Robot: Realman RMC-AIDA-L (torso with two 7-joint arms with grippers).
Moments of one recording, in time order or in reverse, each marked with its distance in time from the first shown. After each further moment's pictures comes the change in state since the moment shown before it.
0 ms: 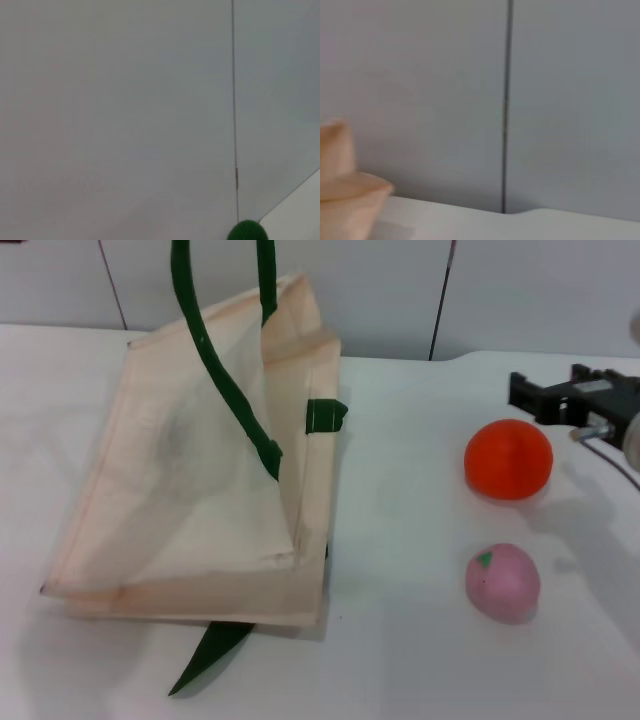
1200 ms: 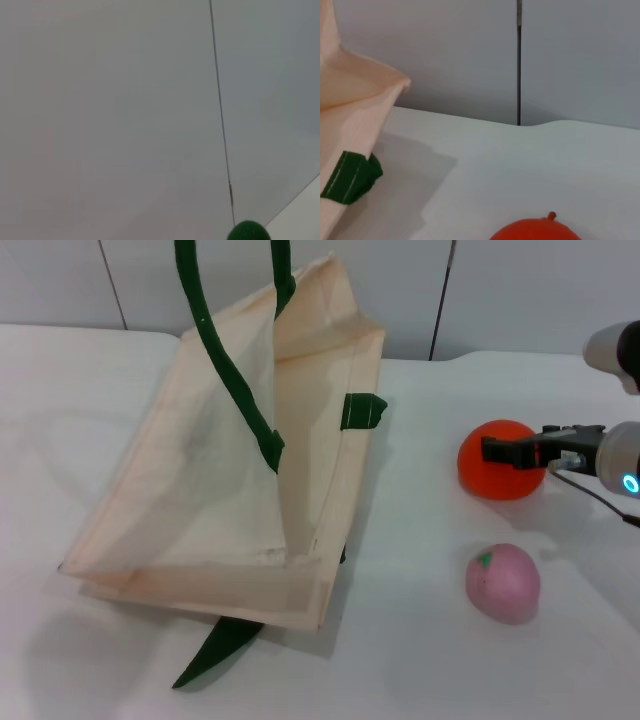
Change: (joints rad) left arm -0.003 -0.002 0.009 0.086 -0.004 -0.029 -0.018; right arm 0.199 0.028 0.179 0.331 0.475 0.111 -0.473
